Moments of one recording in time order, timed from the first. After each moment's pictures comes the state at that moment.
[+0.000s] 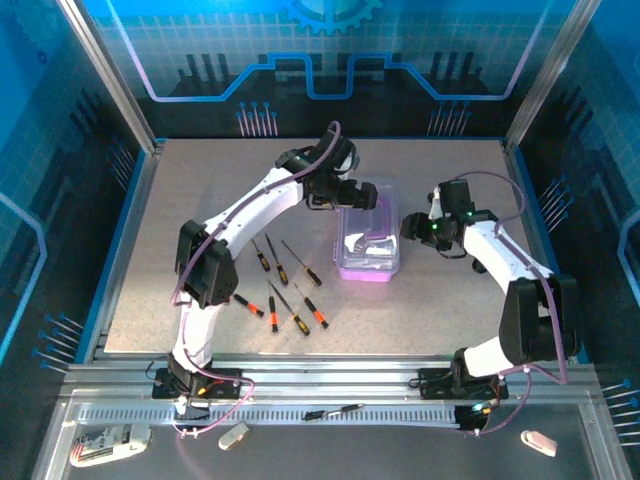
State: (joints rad) left arm -0.61 2.09 2.03 -0.94 0.17 -0.46; right arm 0.11 1.45 0.95 -0.56 -0.24 0.40
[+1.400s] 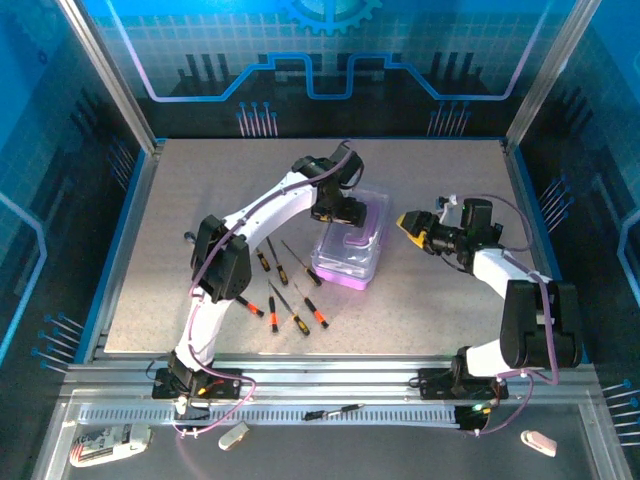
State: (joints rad) left arm -0.63 2.18 2.03 -1.05 0.07 -0.40; right arm -0.05 1.43 0.67 0.11 -0.83 0.70
